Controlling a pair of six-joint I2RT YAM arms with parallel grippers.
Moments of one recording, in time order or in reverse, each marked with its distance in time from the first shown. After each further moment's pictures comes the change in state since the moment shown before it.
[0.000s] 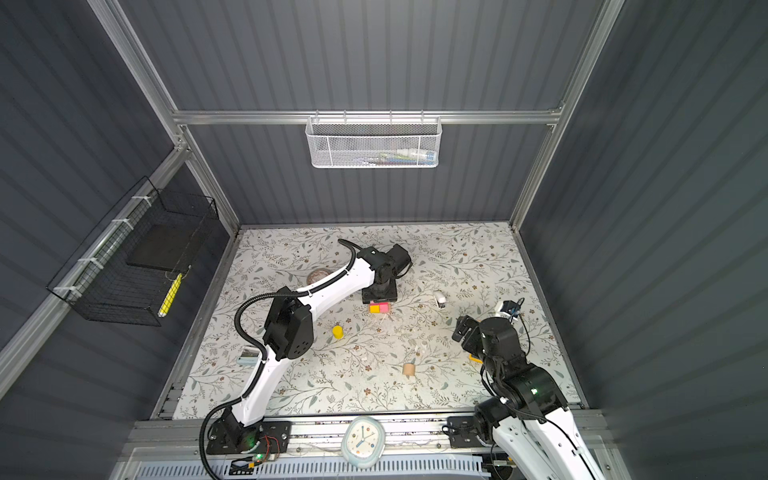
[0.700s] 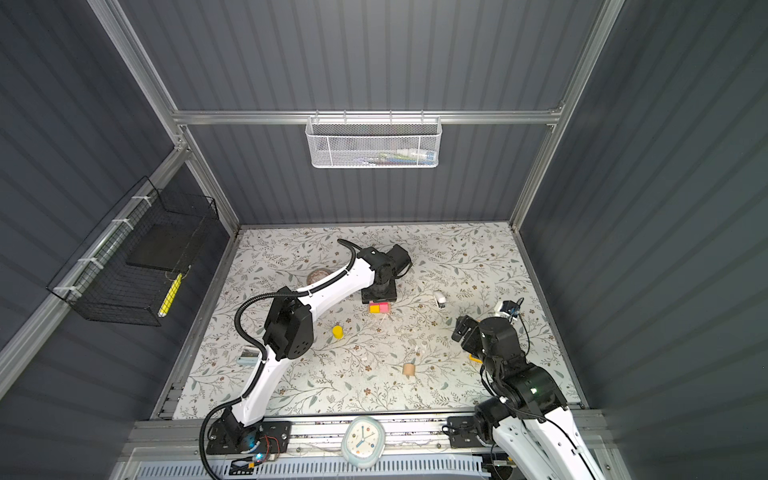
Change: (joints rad) left arm 0.000 0.000 -0.001 0.000 -0.015 -0.005; right arm 0.000 0.003 -0.002 0.001 -0.006 0.007
